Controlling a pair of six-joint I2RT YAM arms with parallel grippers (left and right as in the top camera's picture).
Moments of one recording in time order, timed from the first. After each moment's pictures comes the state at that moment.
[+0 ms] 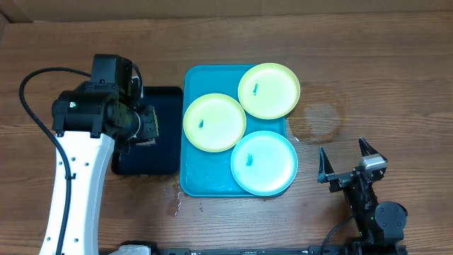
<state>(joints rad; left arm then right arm) -0.06 1.40 1.52 -1.42 0.01 -0.26 0.04 0.01 0.02 -0.02 -0.18 0.02</state>
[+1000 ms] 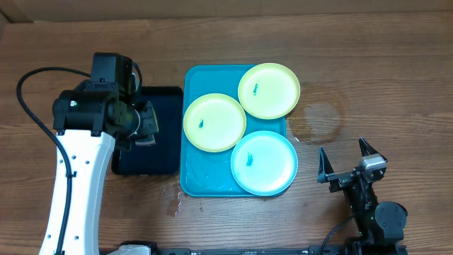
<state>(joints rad) -0.06 1.42 1.52 -1.39 -0.01 -0.32 0.04 0.01 0.02 -0.02 -0.18 0.02</state>
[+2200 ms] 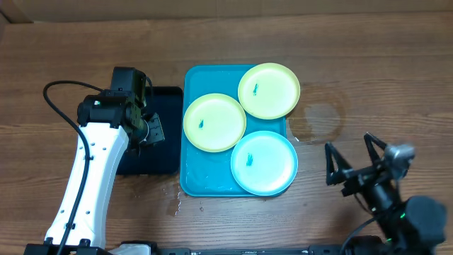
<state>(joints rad) -0.06 1.45 1.30 -1.24 -0.06 -0.37 0.04 0.27 0.54 -0.40 -0.30 0.24</state>
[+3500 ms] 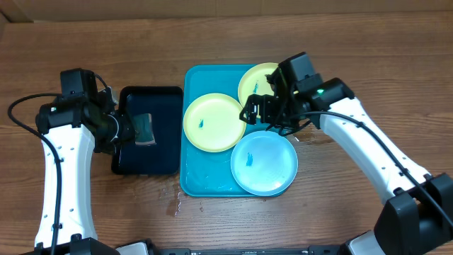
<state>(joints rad) 0.21 1.45 1.29 -1.18 0.18 -0.24 0.43 1.69 1.36 -0.83 -0.43 0.50</state>
